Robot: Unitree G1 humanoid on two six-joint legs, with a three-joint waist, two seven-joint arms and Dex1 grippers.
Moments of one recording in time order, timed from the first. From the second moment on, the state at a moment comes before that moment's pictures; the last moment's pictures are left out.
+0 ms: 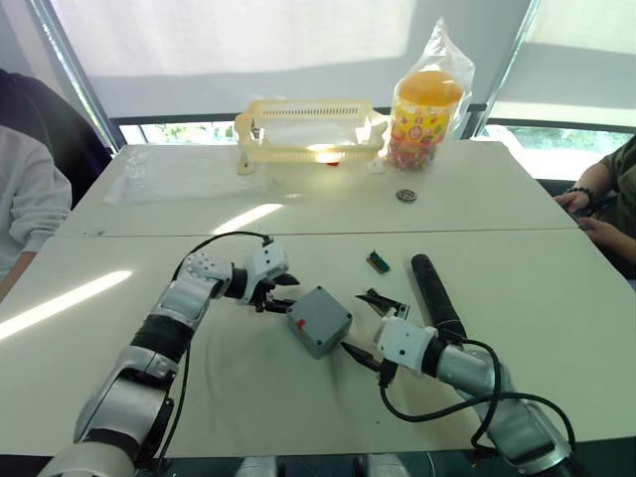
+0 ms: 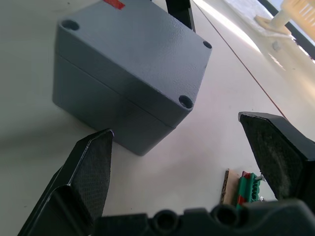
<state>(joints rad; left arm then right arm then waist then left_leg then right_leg) -0.72 0.48 -0.26 0.43 -0.06 0.27 -1.22 -0.07 -0.55 0.26 -0.34 -0.27 0.03 0.64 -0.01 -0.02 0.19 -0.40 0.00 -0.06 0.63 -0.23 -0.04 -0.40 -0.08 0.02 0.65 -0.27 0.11</state>
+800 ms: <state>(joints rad) -0.50 0.56 -0.25 0.04 -0.12 0.50 -1.19 -0.20 -0.61 0.24 -0.20 -0.26 -0.08 0.68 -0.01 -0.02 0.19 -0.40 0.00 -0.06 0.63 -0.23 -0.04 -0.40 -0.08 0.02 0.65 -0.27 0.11</state>
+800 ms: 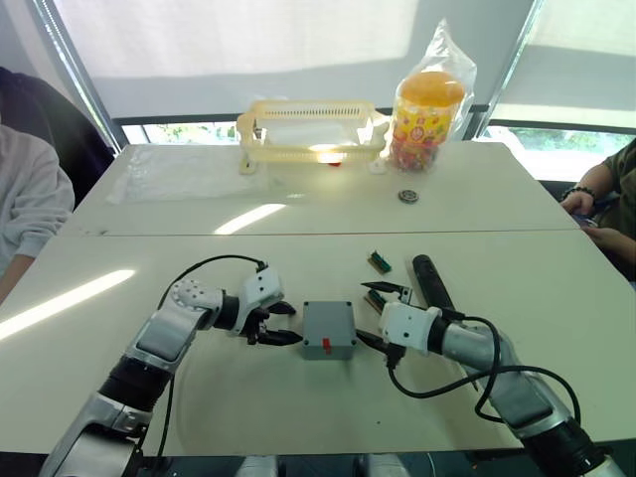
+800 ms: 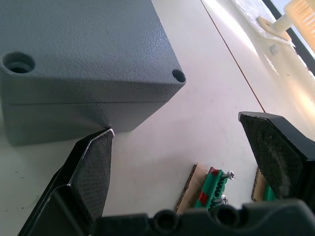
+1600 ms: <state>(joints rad) -0.47 0.78 0.01 -0.46 -0.56 0.90 -1.09 -0.15 -0.55 -0.09 -0.38 0.39 0.63 0.65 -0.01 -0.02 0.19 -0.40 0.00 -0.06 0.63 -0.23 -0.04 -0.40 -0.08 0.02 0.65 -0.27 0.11</state>
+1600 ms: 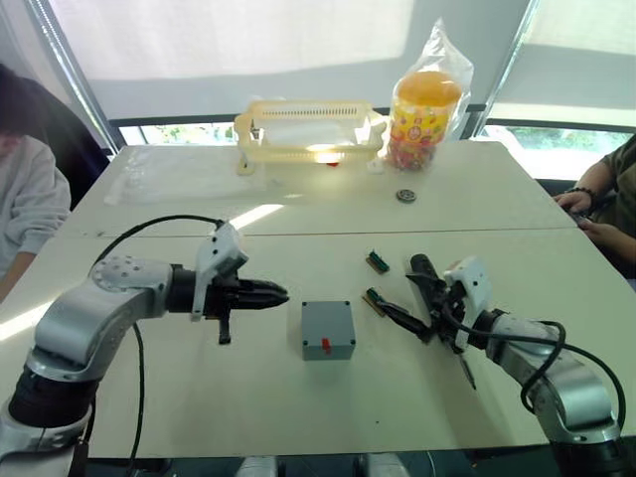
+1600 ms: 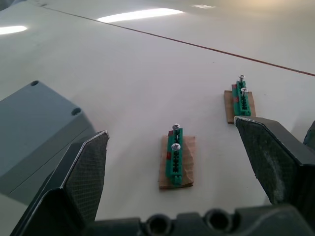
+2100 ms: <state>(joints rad) -0.54 0.83 -0.14 -0.52 -0.52 0.92 -1.01 -0.21 -0.53 -0.01 -0.26 0.36 0.68 0.60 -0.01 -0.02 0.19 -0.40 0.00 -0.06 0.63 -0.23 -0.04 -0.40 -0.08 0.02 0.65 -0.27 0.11</state>
